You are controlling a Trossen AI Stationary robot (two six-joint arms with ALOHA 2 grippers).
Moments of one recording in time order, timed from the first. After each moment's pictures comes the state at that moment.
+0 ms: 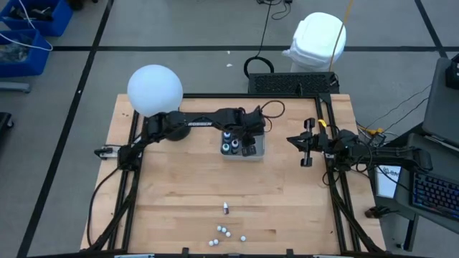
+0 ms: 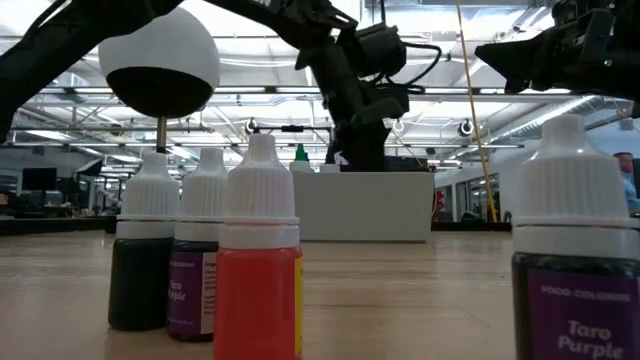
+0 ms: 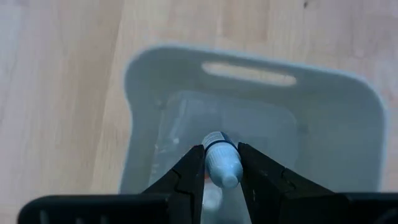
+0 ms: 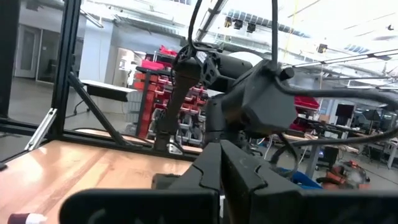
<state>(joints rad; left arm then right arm) 0.19 2.27 1.99 -0.80 0.03 0.05 -0.19 0.36 0.02 0.60 -0.12 -0.18</state>
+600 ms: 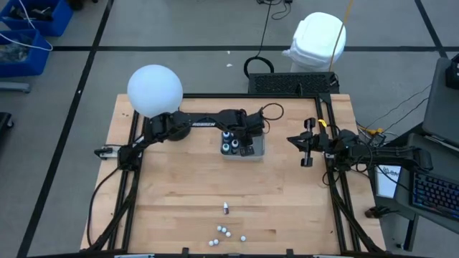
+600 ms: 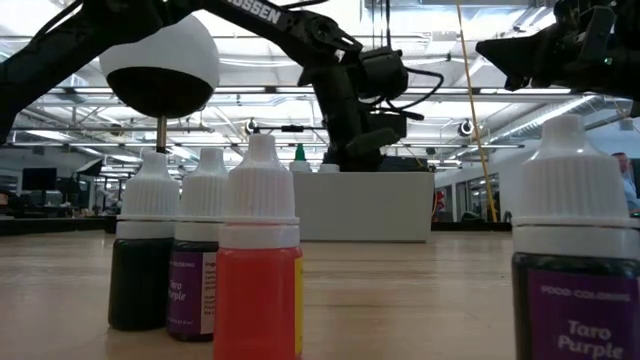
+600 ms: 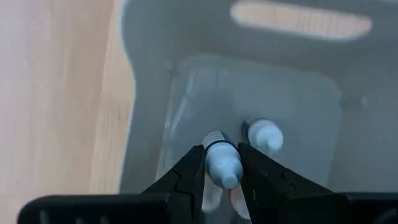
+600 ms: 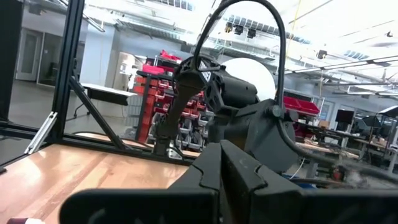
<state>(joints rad) 0.20 2.33 1.99 -0.84 -0.01 0.07 -0.19 0.37 0.02 0.63 -0.13 -0.19</state>
